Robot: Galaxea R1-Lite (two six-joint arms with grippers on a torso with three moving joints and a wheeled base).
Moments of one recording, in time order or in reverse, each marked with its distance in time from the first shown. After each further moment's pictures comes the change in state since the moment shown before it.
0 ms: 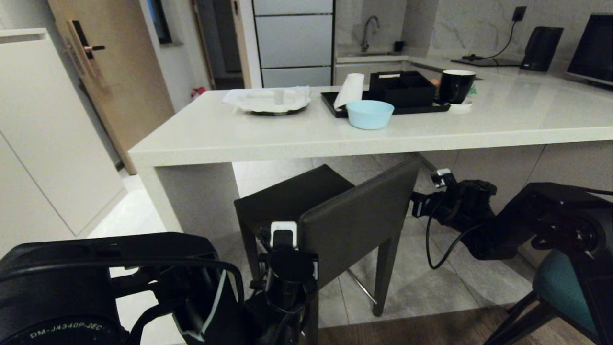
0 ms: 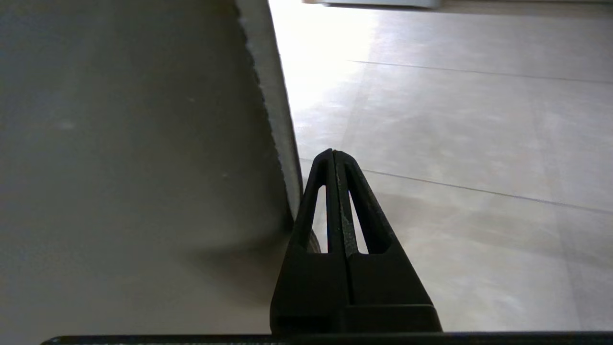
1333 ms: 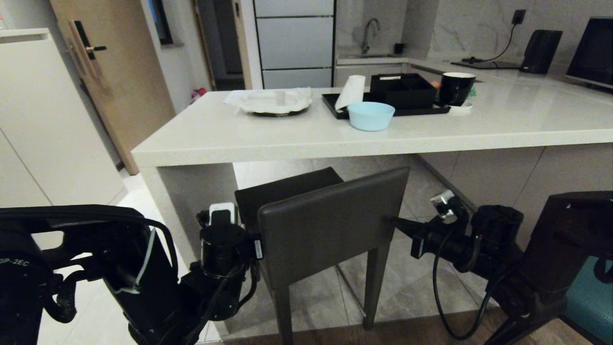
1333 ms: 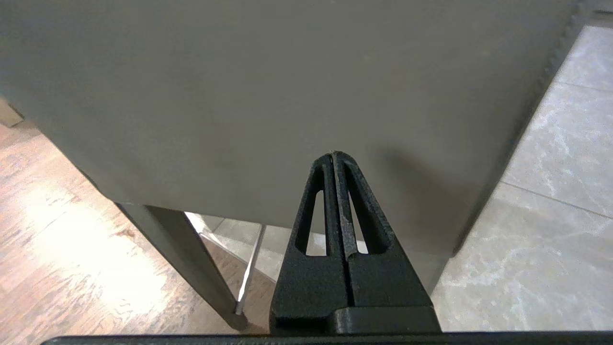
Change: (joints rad) left arm 0.276 -0.111 0.168 -0.018 -0.100 -0.005; right arm 0.142 -0.298 0.676 -0.381 0.069 -0.003
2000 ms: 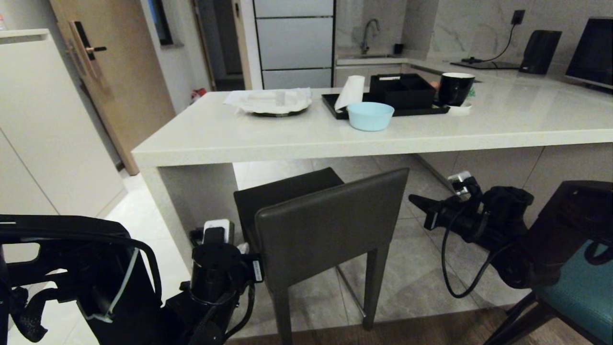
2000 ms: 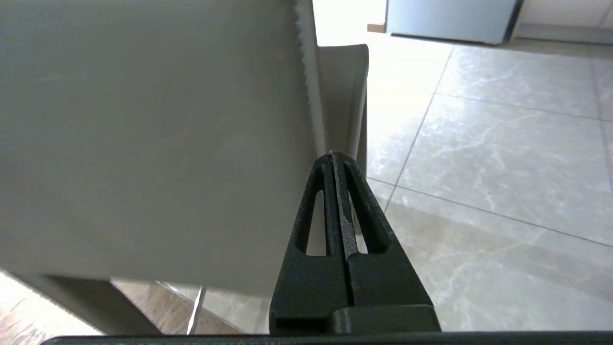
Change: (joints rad) left arm -0.068 -0.055 0.135 0.000 -0.076 -0.109; right arm -0.145 0.076 -0.257 0.112 0.030 0.027
